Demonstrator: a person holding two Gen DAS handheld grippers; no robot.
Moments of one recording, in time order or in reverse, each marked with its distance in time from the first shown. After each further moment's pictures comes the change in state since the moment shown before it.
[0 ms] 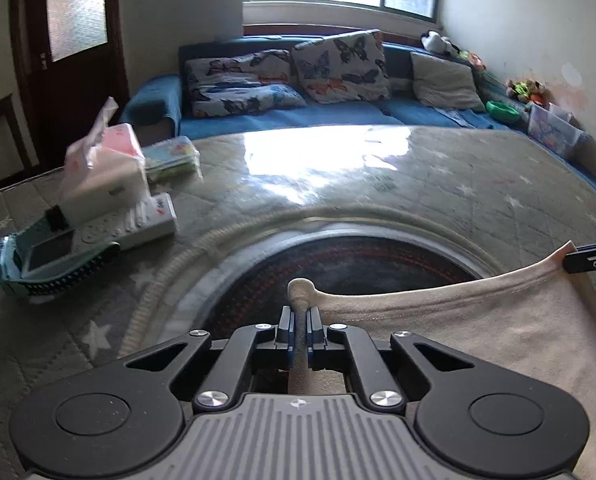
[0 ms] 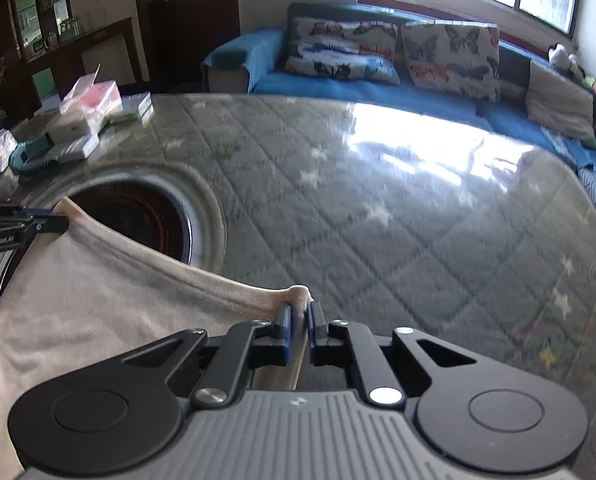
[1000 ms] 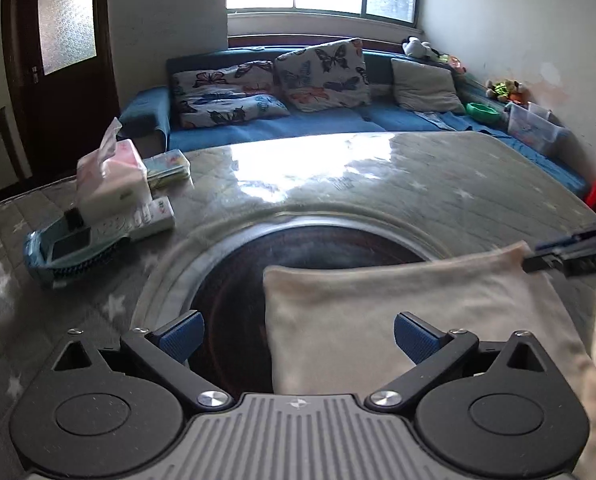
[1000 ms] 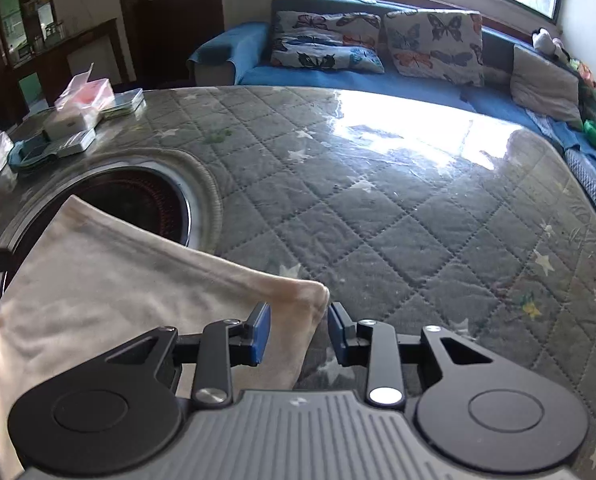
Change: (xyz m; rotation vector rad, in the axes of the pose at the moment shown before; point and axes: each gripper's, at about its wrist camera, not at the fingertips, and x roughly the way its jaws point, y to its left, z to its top) left arm -0.050 -0.020 -0.015 0.043 -0.014 -0.042; right arm -0.014 -0.009 -0.023 0.058 0.045 -0.008
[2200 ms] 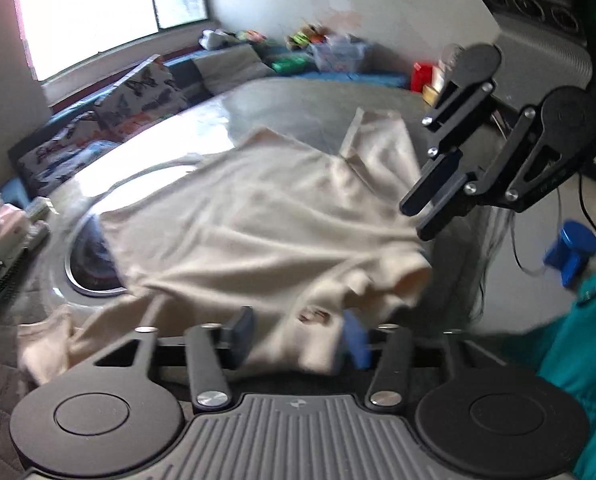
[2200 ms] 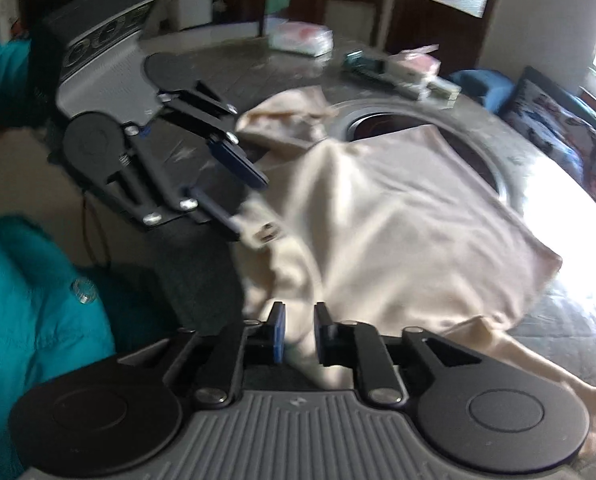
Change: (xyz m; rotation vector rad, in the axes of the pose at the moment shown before) left arm -0.162 -0.062 -0.148 0.479 -0.016 -0.336; right arm -0.178 0.142 -0.157 -0.637 -0.017 0.347
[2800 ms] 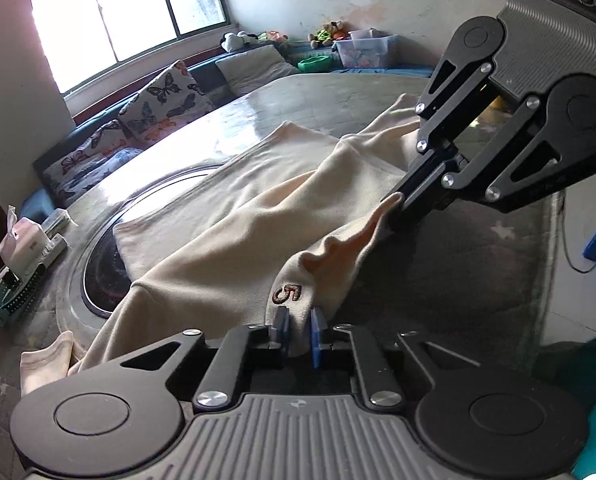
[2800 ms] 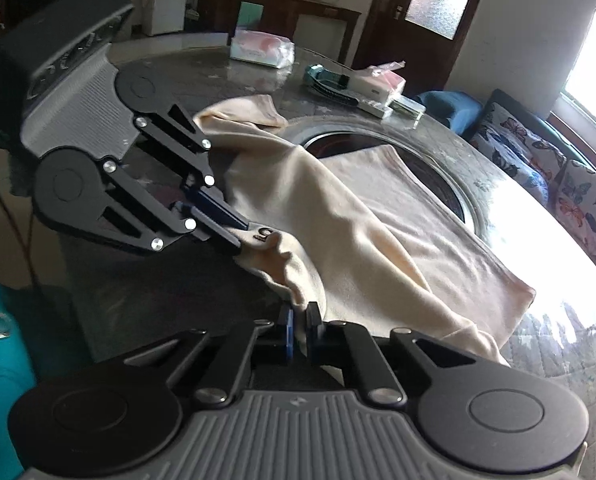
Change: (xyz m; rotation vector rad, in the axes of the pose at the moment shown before) left arm 0.033 -0.007 0.002 0.060 0.014 0.093; right arm 0.030 -0.006 0.010 -0.056 -0.045 -0.092
